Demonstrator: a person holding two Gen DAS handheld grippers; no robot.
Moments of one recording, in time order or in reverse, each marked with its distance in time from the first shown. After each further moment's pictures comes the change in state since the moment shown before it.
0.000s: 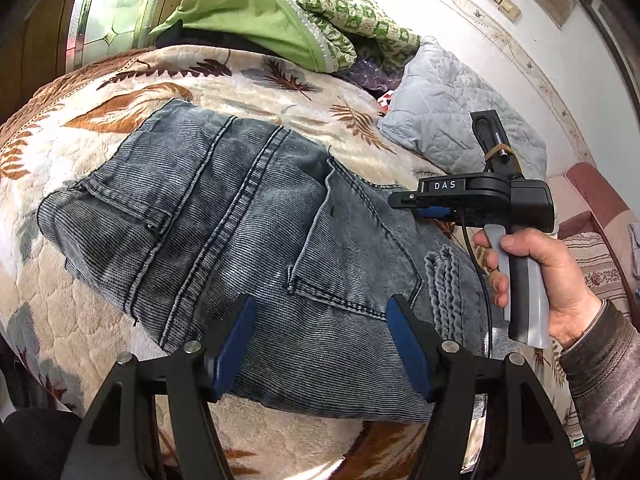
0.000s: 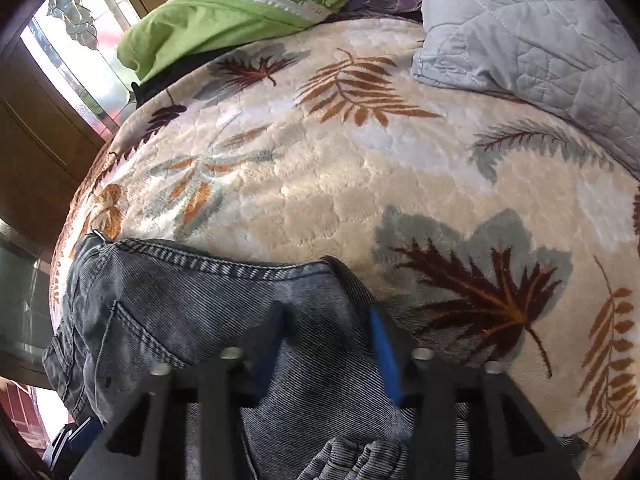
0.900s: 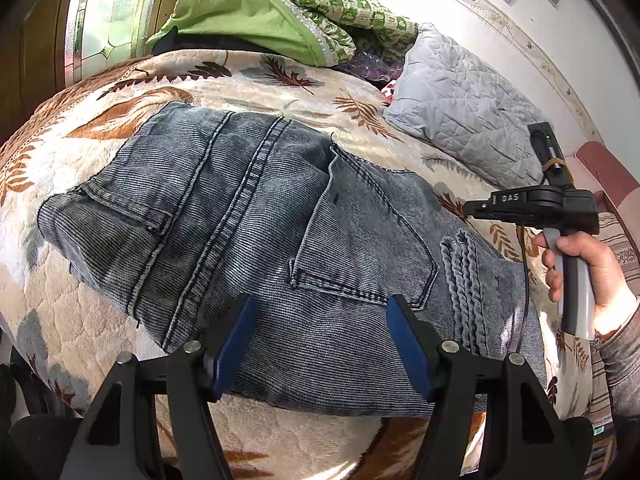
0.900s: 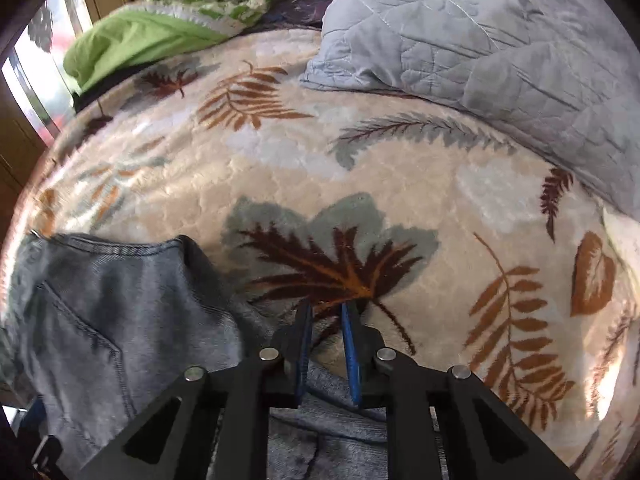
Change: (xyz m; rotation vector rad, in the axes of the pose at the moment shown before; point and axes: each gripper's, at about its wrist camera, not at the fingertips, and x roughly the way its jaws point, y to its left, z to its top) left arm 0.003 -0.007 -0.007 0.053 0.003 0.059; right arm -0.042 -0.065 -0.026 0.052 -0.054 -0.185
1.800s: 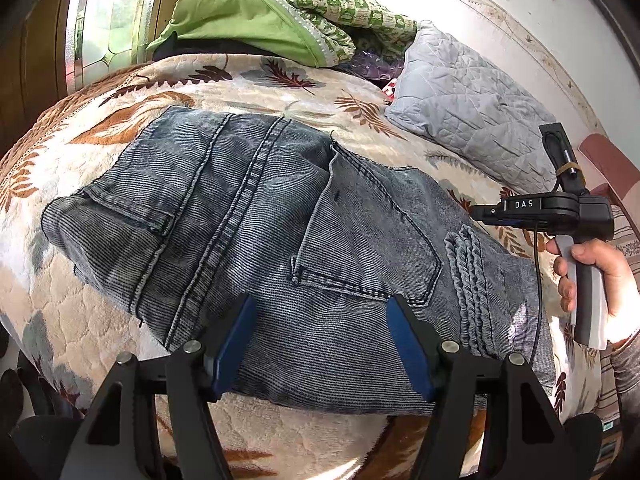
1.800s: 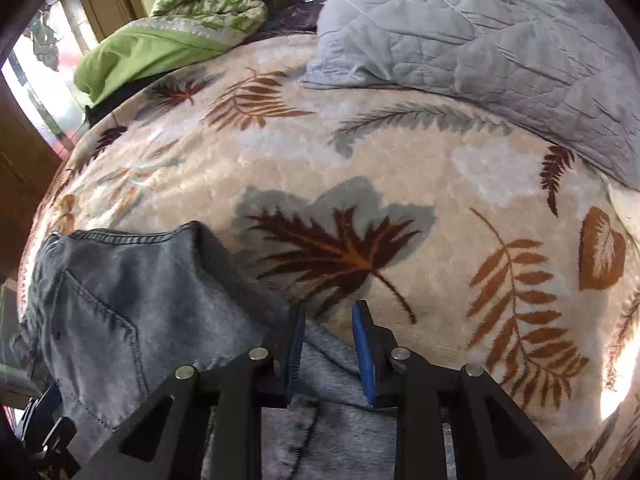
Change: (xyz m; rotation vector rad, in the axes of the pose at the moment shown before) left arm 0.000 -0.004 -0.003 0.019 -0.009 0.033; right arm -0.007 -0.001 -0.016 -0.003 -0.002 0.035
